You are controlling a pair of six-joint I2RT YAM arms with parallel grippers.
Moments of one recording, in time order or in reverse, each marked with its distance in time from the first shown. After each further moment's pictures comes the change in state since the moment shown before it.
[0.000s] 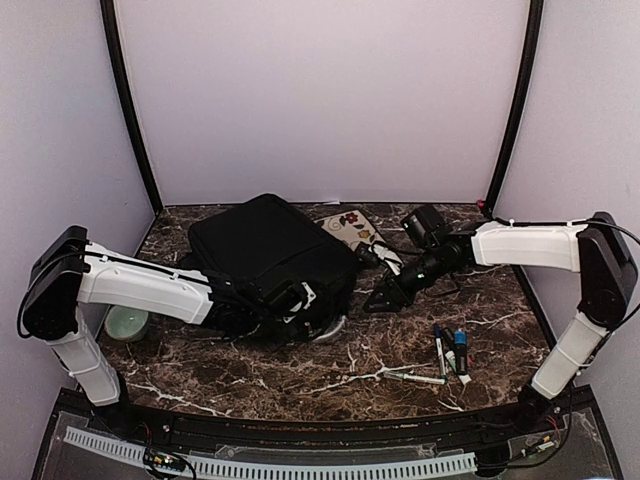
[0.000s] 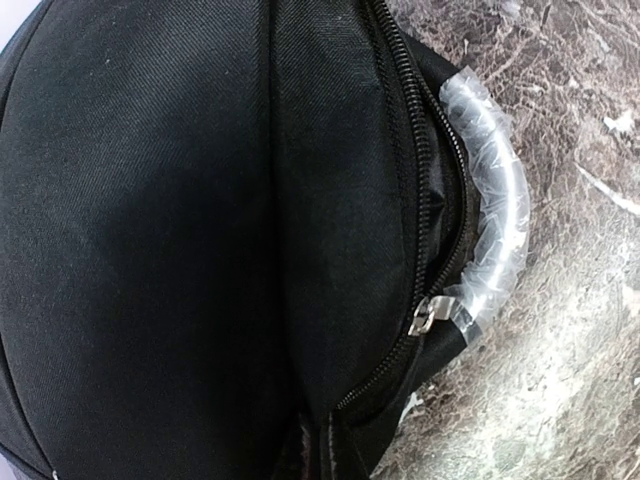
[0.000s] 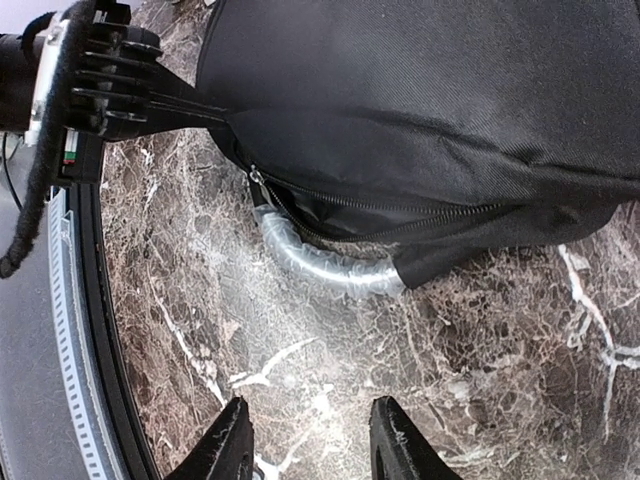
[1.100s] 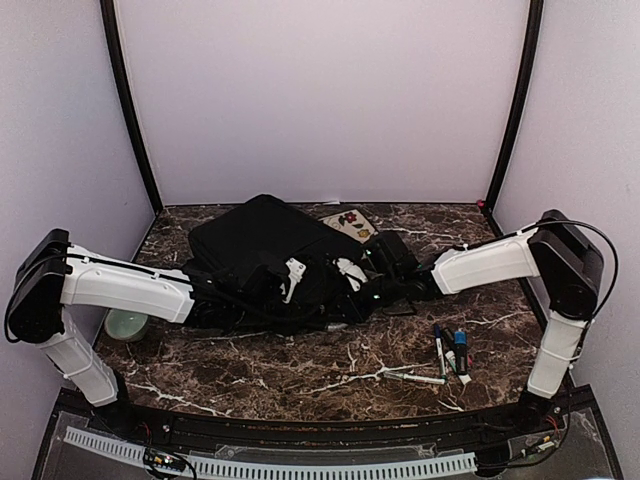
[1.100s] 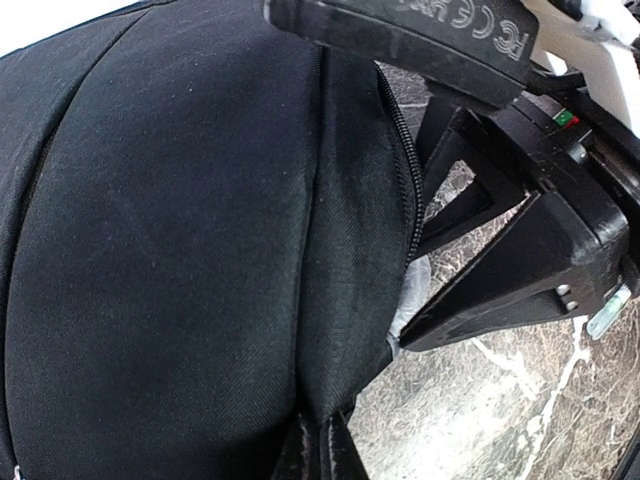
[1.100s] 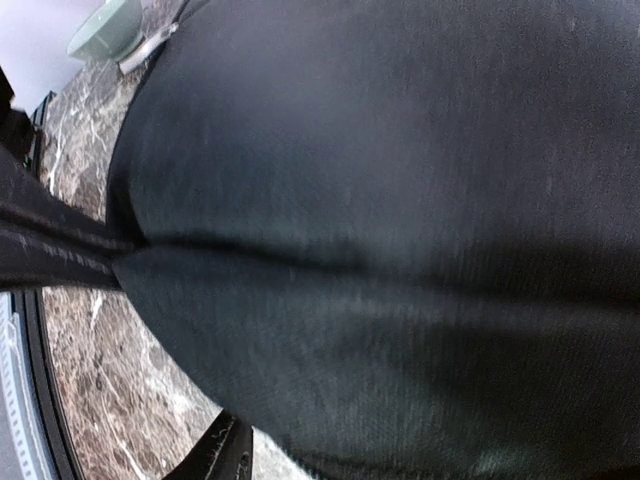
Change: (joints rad) left arm 0.040 -0.097 -0.091 0.290 0.187 -0.244; right arm 0.191 0.182 -0.036 0.464 0.220 0.295
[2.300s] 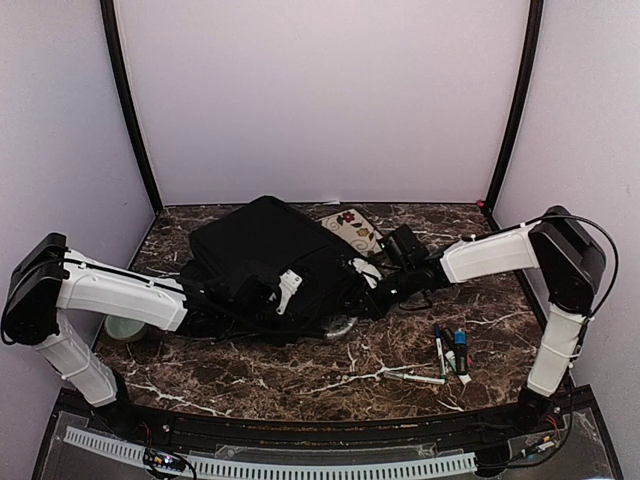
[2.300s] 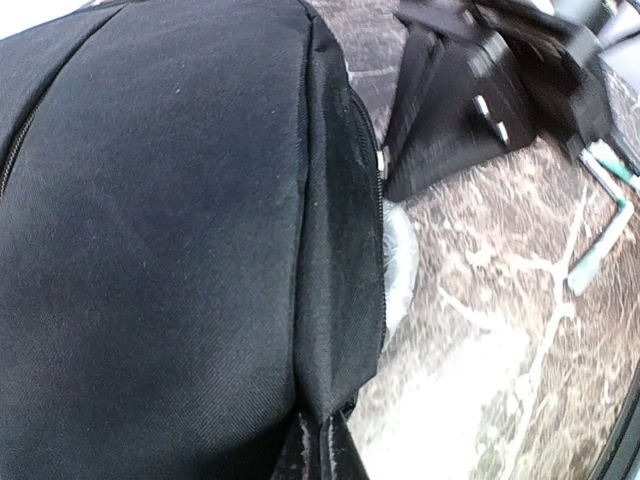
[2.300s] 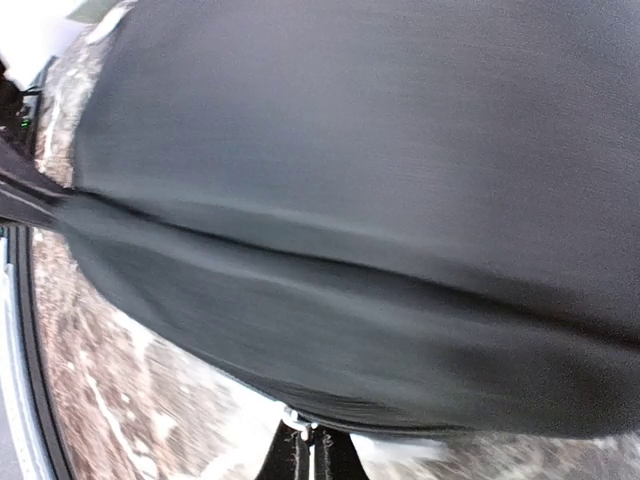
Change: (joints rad) left arm 0.003 -0.026 -0.089 0.069 0.099 0.034; right arm -0.108 0.007 -0.002 -0.113 -0.107 -0.139
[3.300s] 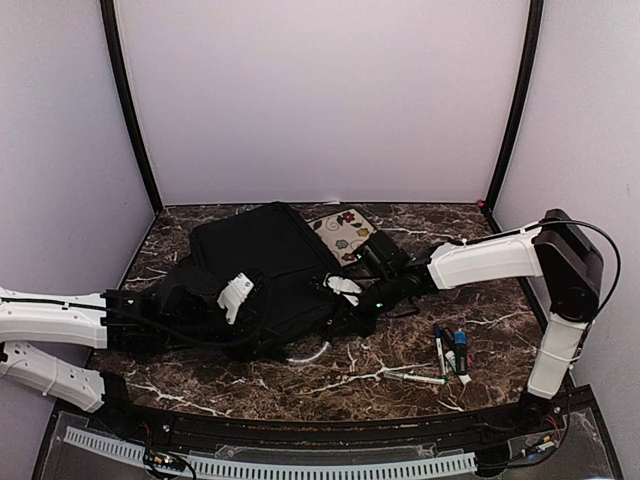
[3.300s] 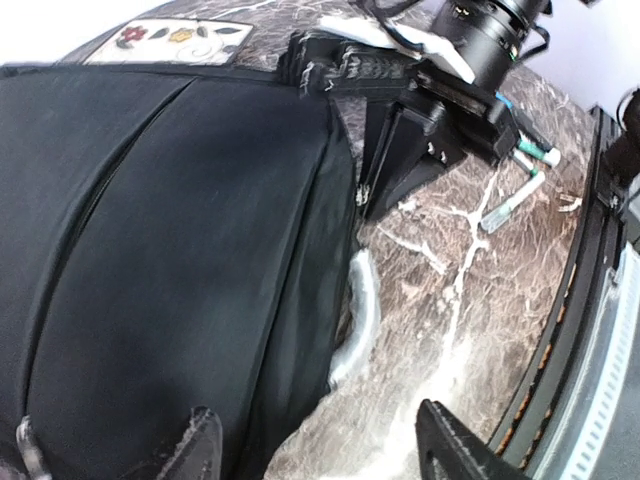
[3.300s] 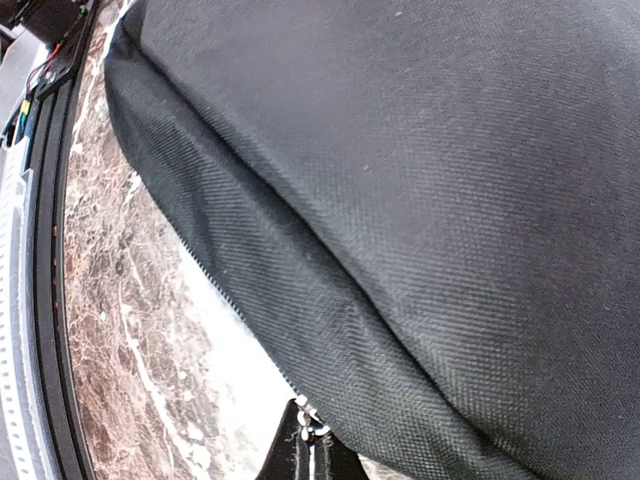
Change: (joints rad) left arm -0.058 -0.518 -0.215 -0.214 0.000 -0.024; right arm 0.140 -0.010 0.084 -0.166 0.025 -0.193
